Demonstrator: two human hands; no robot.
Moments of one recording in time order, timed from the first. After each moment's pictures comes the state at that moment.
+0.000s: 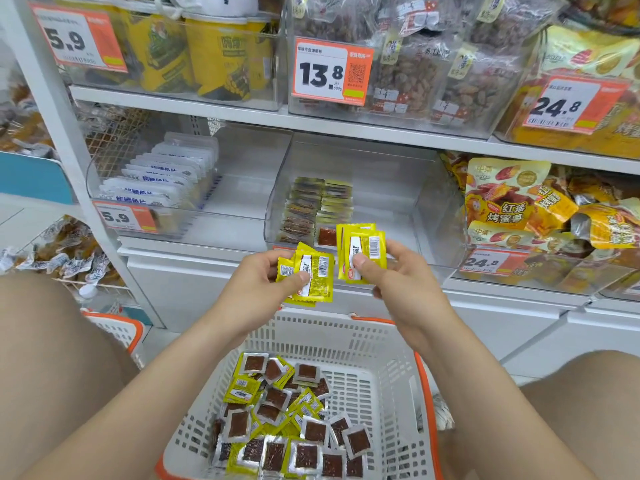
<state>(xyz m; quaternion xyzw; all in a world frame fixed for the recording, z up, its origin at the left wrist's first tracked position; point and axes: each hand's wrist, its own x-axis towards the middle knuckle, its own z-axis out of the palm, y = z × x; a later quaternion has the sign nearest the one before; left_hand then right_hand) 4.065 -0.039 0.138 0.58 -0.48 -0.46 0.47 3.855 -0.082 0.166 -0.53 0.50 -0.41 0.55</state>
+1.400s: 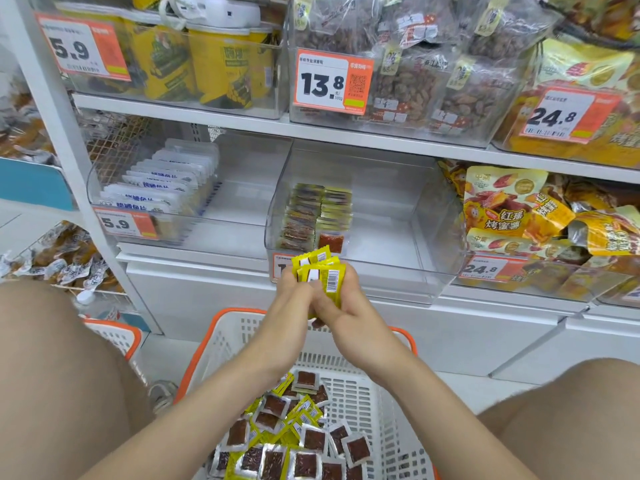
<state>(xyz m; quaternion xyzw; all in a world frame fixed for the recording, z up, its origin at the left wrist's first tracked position) 4.016 -0.022 0.139 0.57 -0.41 -0.48 0.52 3.895 -0.050 0.140 -0.66 0.39 -0.35 0.55</state>
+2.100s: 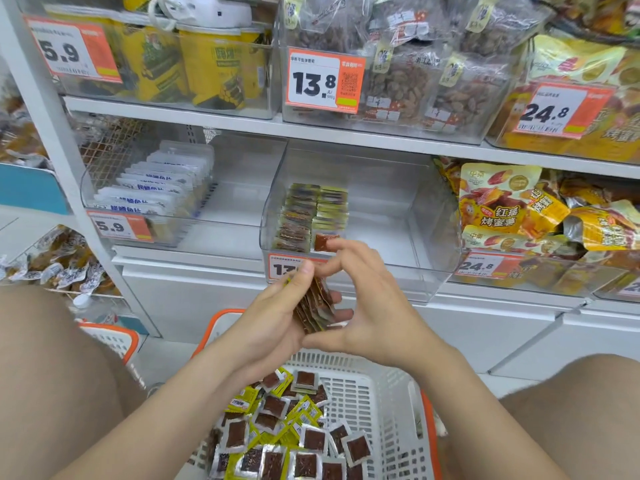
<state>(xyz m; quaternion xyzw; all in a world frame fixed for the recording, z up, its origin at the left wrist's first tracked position) 4.023 -0.014 0.161 0.39 -0.25 -0.69 0.55 3.859 -0.066 0.167 -0.86 0.35 -0.29 0.22</state>
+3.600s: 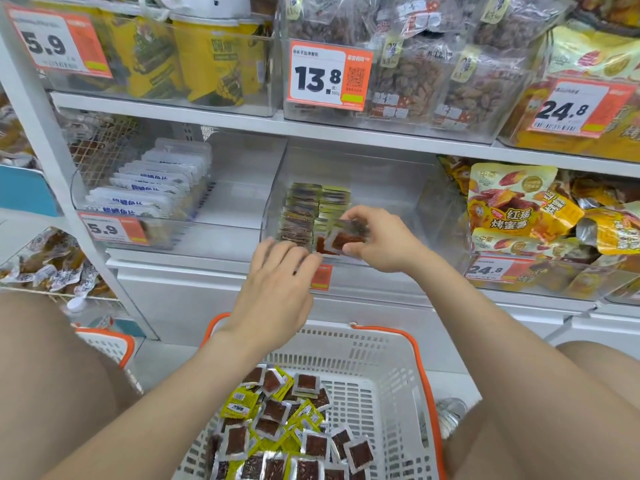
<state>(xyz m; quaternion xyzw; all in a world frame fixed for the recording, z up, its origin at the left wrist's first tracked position) 4.057 -0.068 0.121 0.59 -0.77 0.15 0.19 3.870 -0.197 0.179 -0.81 0.52 -0.14 0.21</state>
